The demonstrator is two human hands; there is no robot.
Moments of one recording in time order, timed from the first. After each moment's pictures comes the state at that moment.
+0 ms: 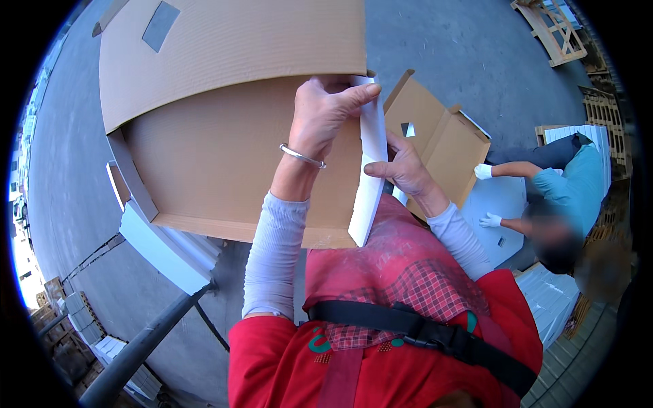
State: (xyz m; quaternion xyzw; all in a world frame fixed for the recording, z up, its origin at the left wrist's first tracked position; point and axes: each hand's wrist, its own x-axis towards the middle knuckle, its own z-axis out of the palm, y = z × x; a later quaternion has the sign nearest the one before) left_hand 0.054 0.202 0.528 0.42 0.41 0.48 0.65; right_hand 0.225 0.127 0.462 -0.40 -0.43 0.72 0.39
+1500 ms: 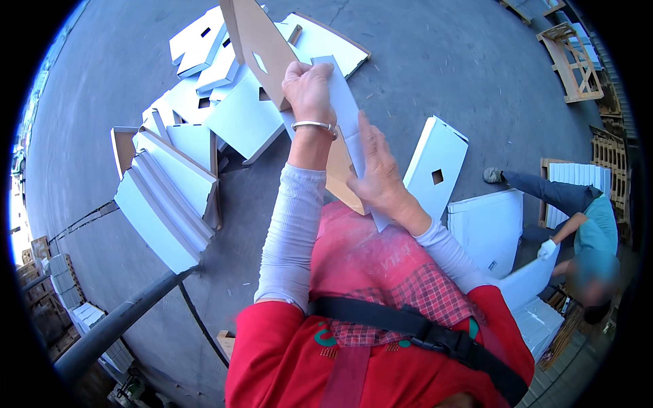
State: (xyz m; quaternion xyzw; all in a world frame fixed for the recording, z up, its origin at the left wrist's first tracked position) left_hand 0.012 0.240 0.467 0.19 0.51 0.69 0.47; right_hand 0.138 0.121 0.449 -0.53 -0.76 0.26 0.27
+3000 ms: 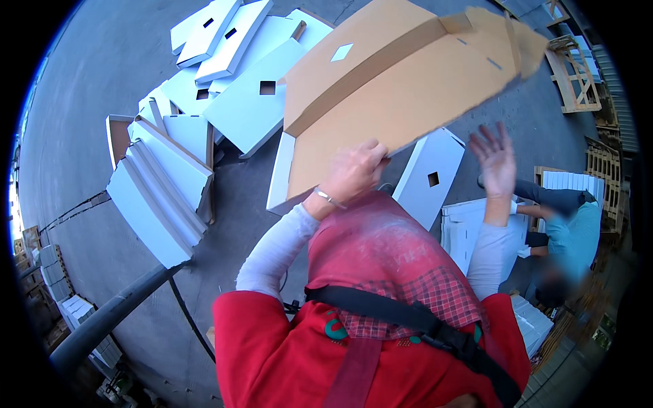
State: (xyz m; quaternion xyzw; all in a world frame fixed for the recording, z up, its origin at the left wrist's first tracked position) left_hand 0.021 0.140 0.403 0.77 0.46 0.34 0.27; right_hand 0.363 0.163 0.441 -0.65 -0.45 0.40 0.46
